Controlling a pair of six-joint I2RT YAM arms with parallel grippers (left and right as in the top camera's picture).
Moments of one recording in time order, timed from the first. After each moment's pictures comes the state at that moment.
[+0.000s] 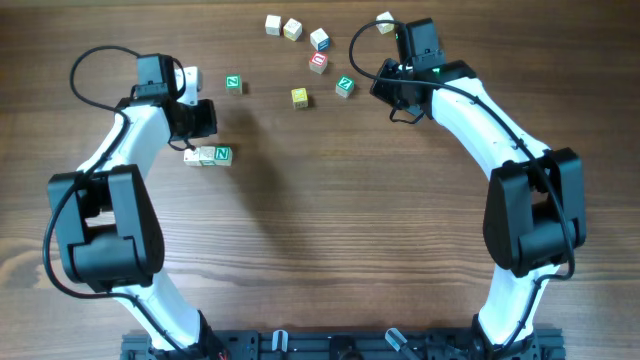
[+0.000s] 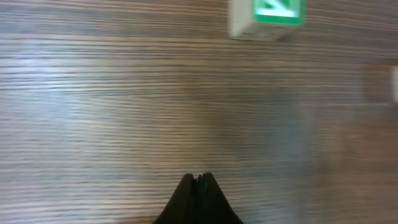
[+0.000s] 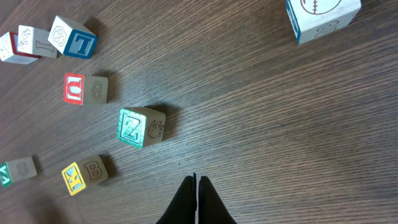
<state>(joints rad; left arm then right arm) 0.09 1.95 1.28 -0.49 0.22 -0.02 0.29 2.03 1.54 -0.52 -0.08 0.73</state>
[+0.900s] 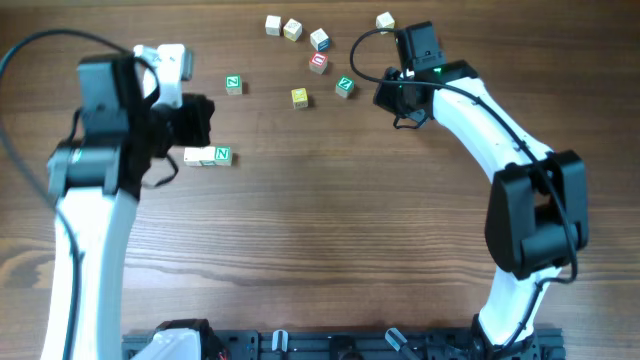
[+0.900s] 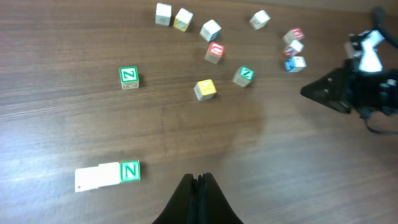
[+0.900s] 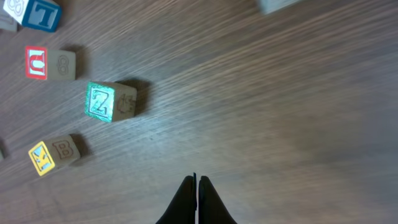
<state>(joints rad) 0.03 1.26 1.33 -0.87 0.36 -0.02 0.29 2.00 1.54 -0.65 -0.04 0.69</state>
